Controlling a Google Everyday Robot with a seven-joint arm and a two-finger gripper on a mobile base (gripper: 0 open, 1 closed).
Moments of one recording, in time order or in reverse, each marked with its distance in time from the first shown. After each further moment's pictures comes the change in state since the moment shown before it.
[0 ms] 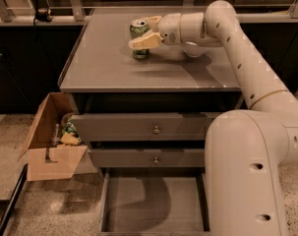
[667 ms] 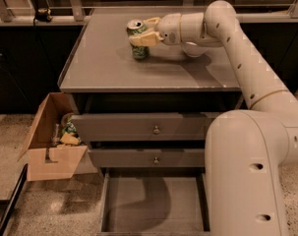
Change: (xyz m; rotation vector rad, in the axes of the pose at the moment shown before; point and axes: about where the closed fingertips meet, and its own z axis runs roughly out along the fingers) arm 0.000 0.000 0.000 0.000 0.000 0.000
